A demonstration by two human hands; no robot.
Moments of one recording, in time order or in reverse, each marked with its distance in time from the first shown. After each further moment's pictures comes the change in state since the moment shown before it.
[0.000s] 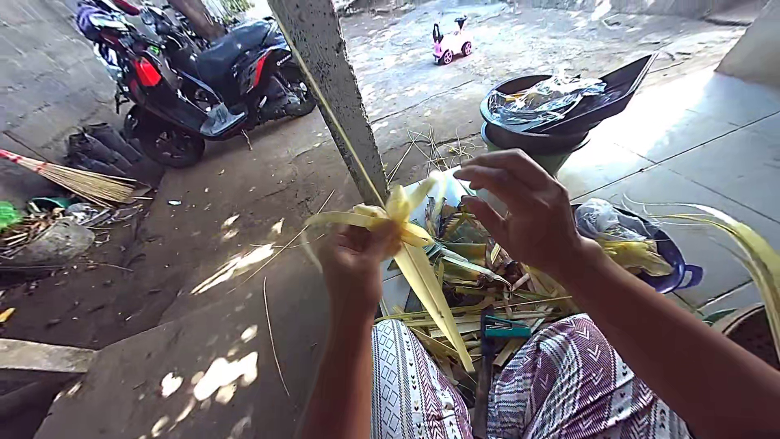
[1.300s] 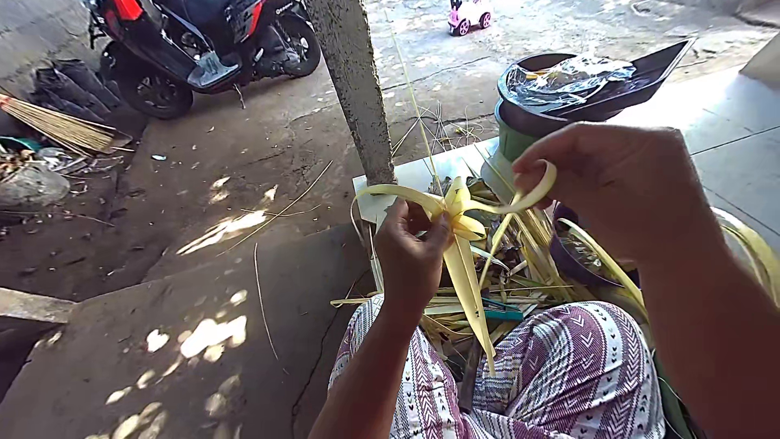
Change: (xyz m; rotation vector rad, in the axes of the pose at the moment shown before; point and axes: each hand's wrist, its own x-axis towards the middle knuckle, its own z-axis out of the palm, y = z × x) left_hand -0.036 -0.007 0.034 0.076 -0.046 -0.065; right_hand 0.008 -0.026 -0.051 0.367 -0.230 0.524
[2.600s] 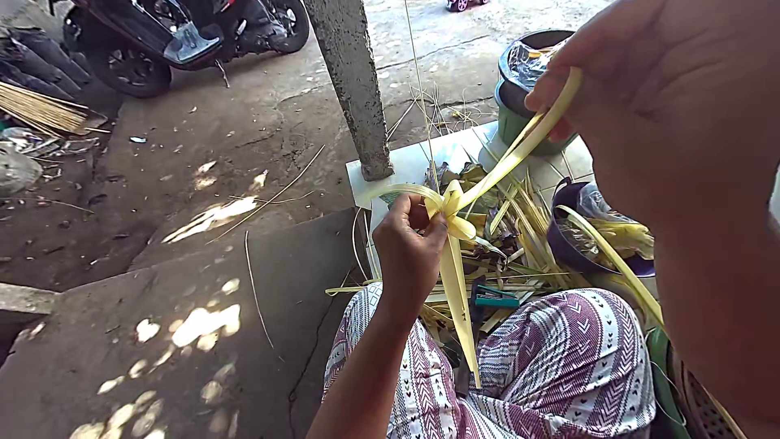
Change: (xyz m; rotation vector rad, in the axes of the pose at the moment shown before) left_hand -0.008 -0.019 -0.004 0.237 -0.025 0.023; right_hand 0.027 -0.017 0.007 -0.137 0.164 -0.174
